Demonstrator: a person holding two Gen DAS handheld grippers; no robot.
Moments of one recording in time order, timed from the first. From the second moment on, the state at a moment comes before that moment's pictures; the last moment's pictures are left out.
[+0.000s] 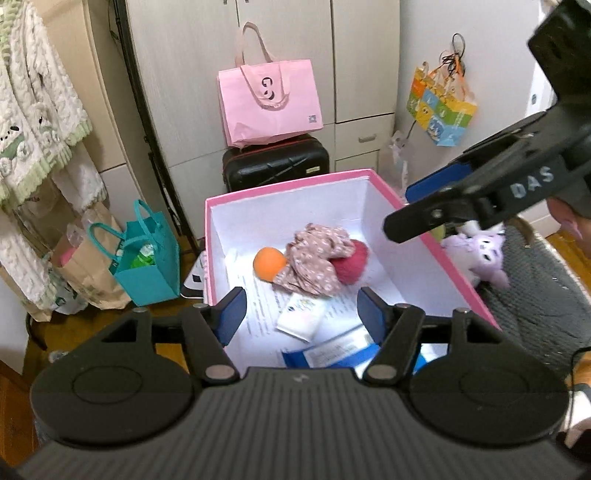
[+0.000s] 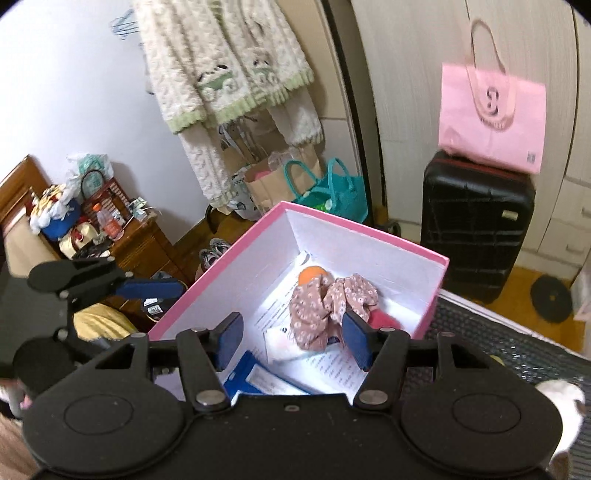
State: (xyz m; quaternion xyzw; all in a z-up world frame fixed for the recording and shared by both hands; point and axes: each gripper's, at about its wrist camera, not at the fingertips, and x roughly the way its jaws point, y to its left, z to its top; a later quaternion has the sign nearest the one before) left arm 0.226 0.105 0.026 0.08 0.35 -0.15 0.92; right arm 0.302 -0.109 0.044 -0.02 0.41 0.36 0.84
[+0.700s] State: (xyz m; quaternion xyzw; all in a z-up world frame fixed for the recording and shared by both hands) left arm 0.143 0.056 0.062 0.11 0.31 -0.22 0.92; right arm 0.196 -0.181 0.090 -0.06 0.31 0.37 0.87
